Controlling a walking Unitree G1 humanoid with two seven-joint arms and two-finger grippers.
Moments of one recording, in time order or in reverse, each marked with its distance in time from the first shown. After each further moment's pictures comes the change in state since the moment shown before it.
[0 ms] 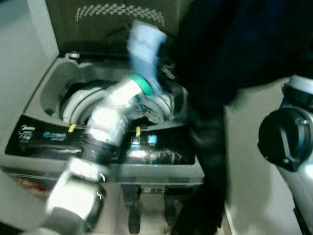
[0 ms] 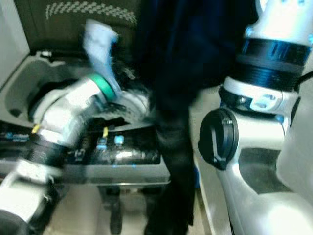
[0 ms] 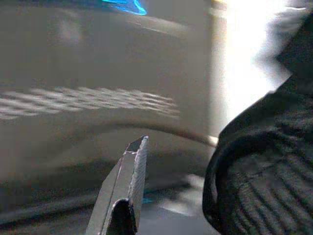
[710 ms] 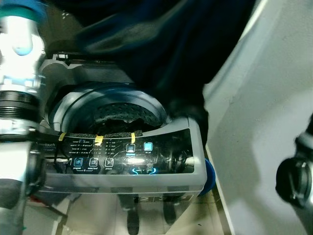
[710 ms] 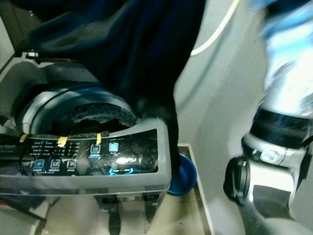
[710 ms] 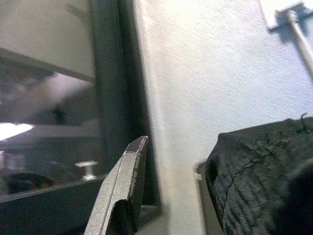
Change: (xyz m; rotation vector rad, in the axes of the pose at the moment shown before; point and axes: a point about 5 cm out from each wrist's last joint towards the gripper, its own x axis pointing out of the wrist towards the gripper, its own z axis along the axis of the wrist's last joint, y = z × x) left arm -0.035 0.133 0.117 0.531 -0.448 0.712; right arm -0.118 -0.028 -0.070 -0.289 0.590 -0.142
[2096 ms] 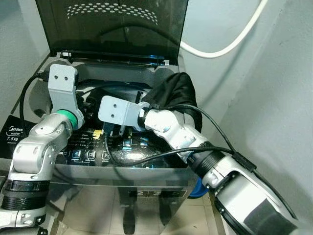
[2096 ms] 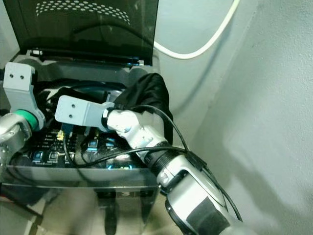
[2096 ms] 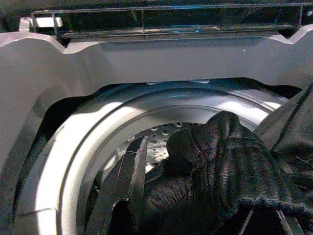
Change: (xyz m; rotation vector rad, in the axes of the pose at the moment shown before) left arm -0.177 -0.038 -0.075 -0.281 0.923 -0.686; right arm 0.008 0.161 -0.217 -0.530 0.699 0.481
